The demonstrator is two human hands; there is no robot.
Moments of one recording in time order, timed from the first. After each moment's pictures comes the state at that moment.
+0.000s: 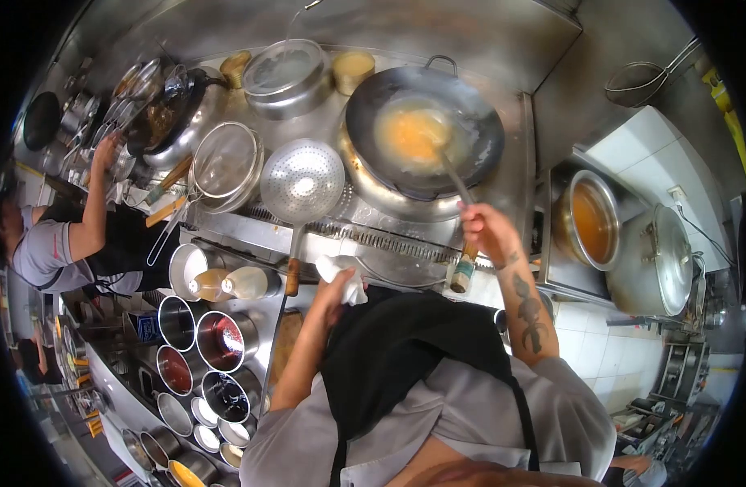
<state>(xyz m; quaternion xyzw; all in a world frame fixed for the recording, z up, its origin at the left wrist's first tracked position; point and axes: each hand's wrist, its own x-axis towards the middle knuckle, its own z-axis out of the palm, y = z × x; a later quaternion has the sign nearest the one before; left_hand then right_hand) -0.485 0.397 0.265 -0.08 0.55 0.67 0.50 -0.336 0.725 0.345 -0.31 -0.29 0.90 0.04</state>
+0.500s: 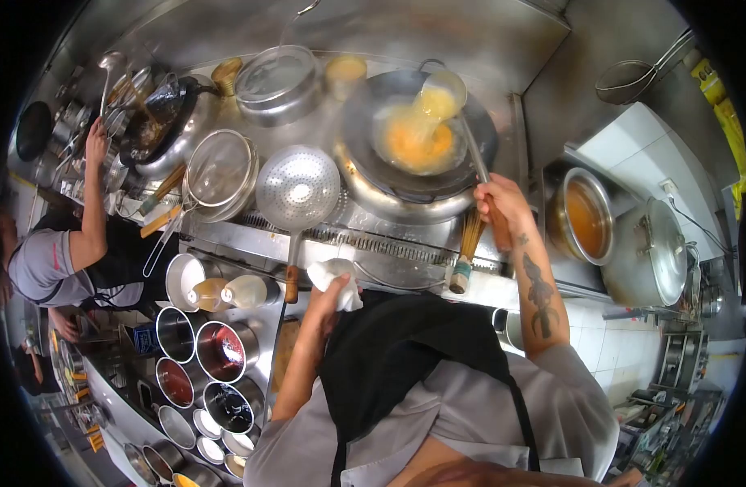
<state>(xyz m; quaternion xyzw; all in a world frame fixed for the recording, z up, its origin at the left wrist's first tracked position) -0.489 0.387 0.288 -0.02 0.55 0.69 0.47 -0.357 0.741 0.407 -0.37 -0.55 0.74 0.13</state>
